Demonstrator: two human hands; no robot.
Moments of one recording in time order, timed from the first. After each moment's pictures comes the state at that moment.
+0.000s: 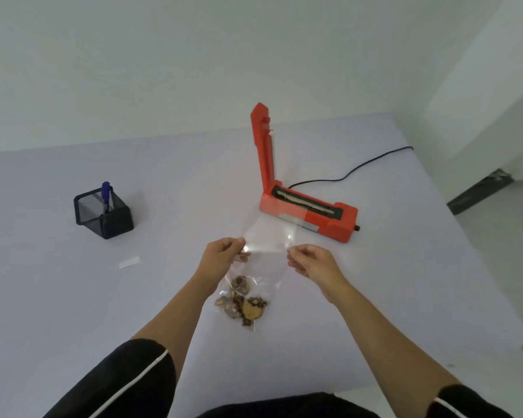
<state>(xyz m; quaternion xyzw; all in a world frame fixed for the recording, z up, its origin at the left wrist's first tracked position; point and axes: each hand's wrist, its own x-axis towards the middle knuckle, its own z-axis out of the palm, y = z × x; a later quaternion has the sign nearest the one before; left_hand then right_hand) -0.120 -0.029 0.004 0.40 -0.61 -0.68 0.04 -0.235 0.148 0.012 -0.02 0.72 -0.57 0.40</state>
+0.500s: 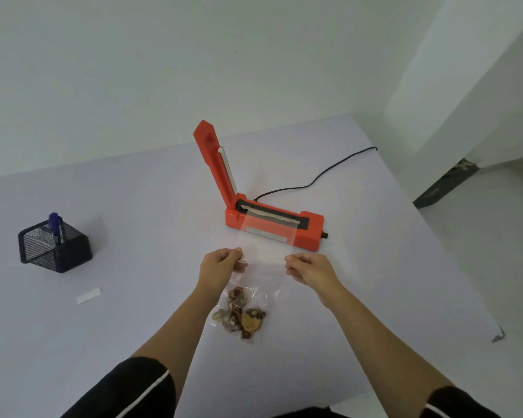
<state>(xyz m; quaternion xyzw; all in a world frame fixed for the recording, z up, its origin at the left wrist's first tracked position) -0.183 0.011 -0.010 0.43 -0.62 -0.65 0.04 -0.284 0.186 0.002 0.03 0.74 -0.56 0.37</state>
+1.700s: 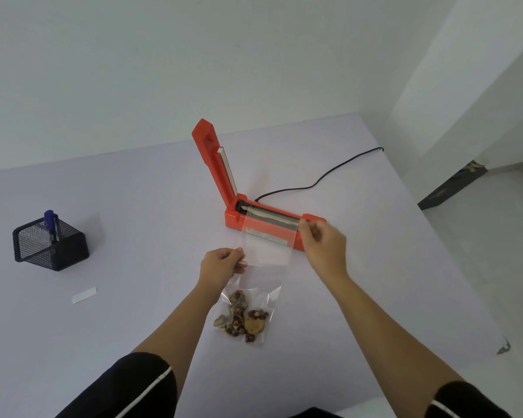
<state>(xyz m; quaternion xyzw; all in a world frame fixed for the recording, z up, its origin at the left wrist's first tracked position) -0.199 0.009 -0.016 0.46 -0.62 -0.63 0.01 -0.314 0.168 0.046 -0.09 0.88 -0.47 0.10</state>
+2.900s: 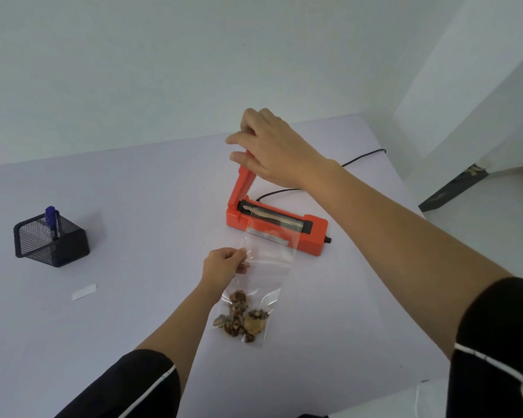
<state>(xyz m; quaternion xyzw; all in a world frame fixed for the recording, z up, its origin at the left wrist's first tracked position) -0.199 0.011 -0.011 0.46 -0.64 -0.62 0.00 -0.379 0.061 0.166 -0.63 0.76 -0.10 -0.09</state>
